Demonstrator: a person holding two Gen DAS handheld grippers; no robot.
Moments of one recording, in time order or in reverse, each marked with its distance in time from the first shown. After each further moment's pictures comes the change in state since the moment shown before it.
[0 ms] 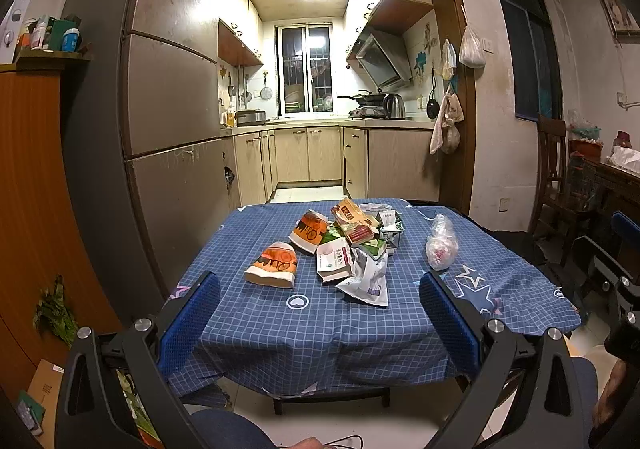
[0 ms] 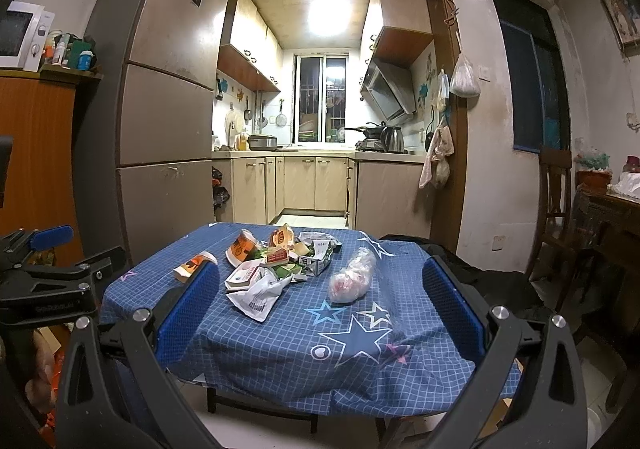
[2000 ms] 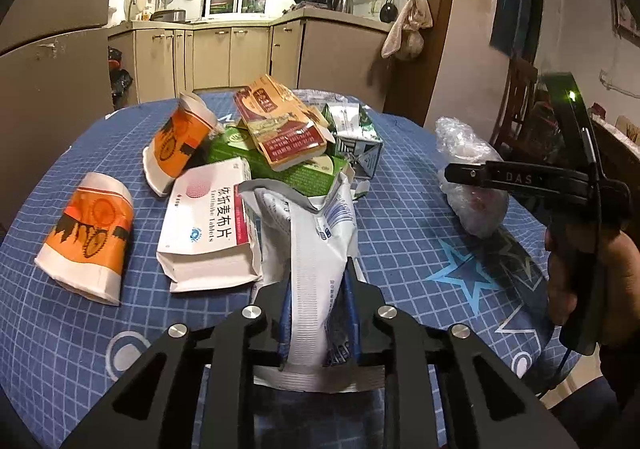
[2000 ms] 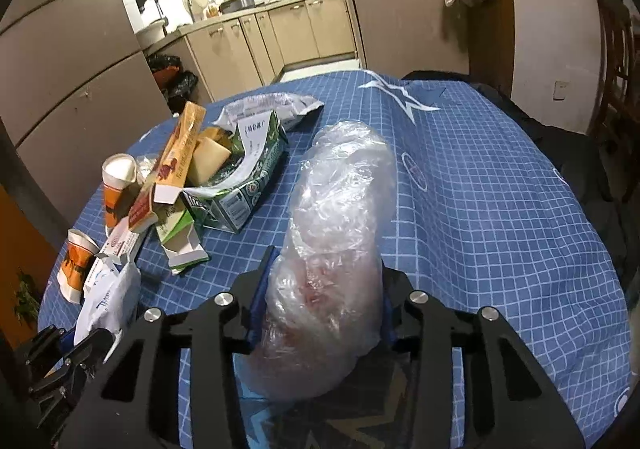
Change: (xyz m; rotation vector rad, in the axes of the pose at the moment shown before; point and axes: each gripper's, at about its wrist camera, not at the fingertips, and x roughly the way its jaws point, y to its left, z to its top) left arm 0.327 -0.036 -0.038 -0.029 0.343 -0.324; right arm 0.391 -0.106 -0.066 0.232 0.602 0.117
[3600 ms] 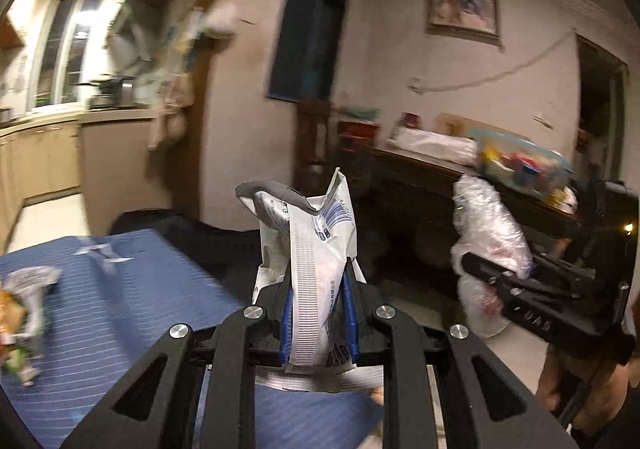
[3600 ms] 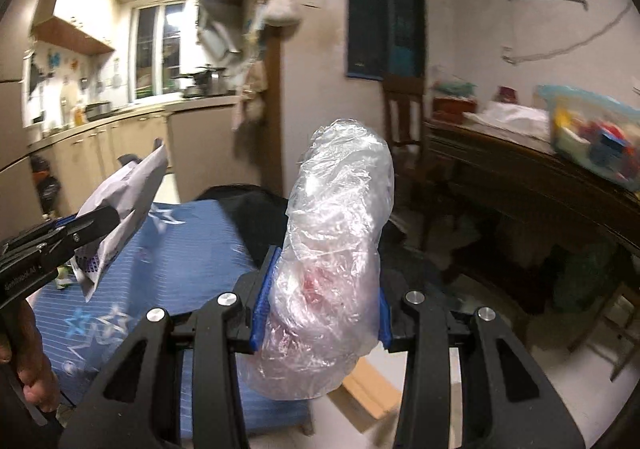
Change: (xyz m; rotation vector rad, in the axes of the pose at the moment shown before) left arm -0.085 -0.391 0.075 0.325 -0.207 -0.620; right arm -0.335 -0.168 -0.097 0.129 -0.409 -0.635
